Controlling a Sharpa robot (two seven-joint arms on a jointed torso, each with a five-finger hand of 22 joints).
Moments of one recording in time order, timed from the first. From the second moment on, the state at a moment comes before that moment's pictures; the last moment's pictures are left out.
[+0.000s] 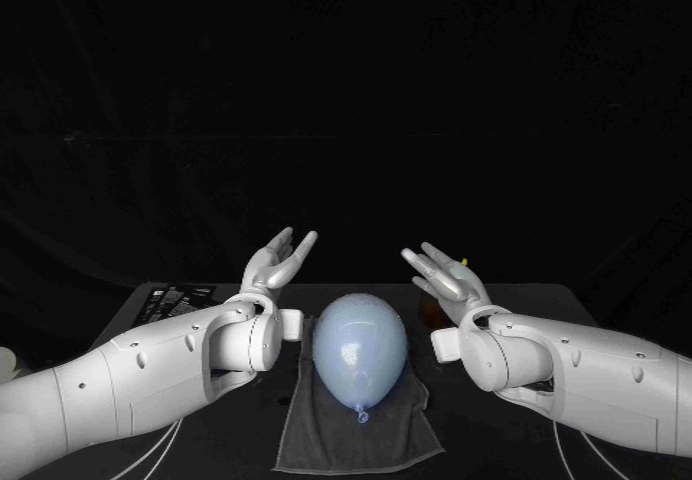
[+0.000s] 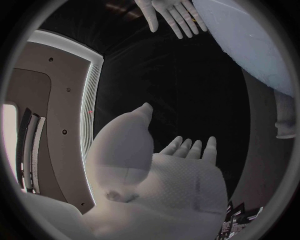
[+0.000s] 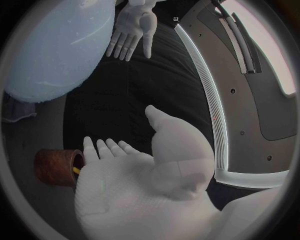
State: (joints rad) left arm 1.11 -0.65 -0.02 1.36 0.03 -0.62 0.51; left_hand 1.22 -0.09 0.22 0.28 0.04 0.13 0.13 0.05 0.07 0.09 0.14 0.01 0.02 0.08 0.16 0.01 0.03 0.06 0.15 0.26 0.03 0.03; right arm 1.13 -0.76 -0.11 1.49 0.00 -0.56 0.44; right_hand 1.00 0.02 0.29 0.10 0.08 0.07 0.13 0.01 0.03 0.07 0.22 0.01 0.01 0.06 0.20 0.01 0.01 0.11 0.11 0.28 0.02 0.03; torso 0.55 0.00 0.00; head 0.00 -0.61
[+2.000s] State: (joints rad) left arm 1.14 -0.89 -0.02 1.62 0.05 -0.33 0.51; left_hand 1.49 -0.15 0.39 0.24 0.05 0.87 0.19 0.31 0.23 1.16 0.12 0.15 0.07 1.13 0.06 0.52 0.41 0.17 0.95 0.20 0.50 0.23; right arm 1.37 -0.97 -0.15 1.50 -0.61 -0.34 0.30; right_hand 1.24 -0.09 0.53 -0.19 0.16 0.96 0.18 0.24 0.19 1.22 0.10 0.07 0.07 1.46 0.01 0.56 0.40 0.17 1.08 0.11 0.87 0.46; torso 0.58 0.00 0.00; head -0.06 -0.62
